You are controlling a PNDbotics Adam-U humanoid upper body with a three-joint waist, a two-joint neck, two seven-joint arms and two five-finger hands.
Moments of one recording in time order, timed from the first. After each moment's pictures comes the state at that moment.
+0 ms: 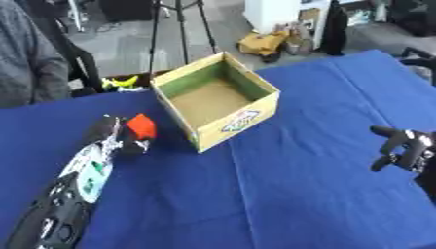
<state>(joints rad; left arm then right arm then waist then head) -0.82 0.21 -0.03 -0.84 -0.93 0.30 -0.01 -0.04 -0.47 0.01 -1.98 -0.40 -0.13 0.25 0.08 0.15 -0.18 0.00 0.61</state>
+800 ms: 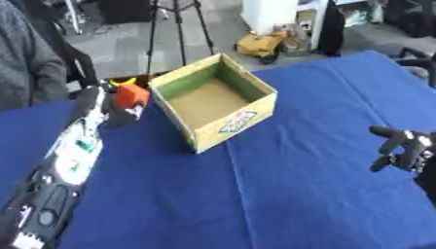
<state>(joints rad) -0.87 0.27 -0.05 -1.04 -0.67 0.28 0.05 -0.04 -0.47 0.01 -1.98 -0.40 -0.13 0.25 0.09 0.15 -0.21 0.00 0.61</state>
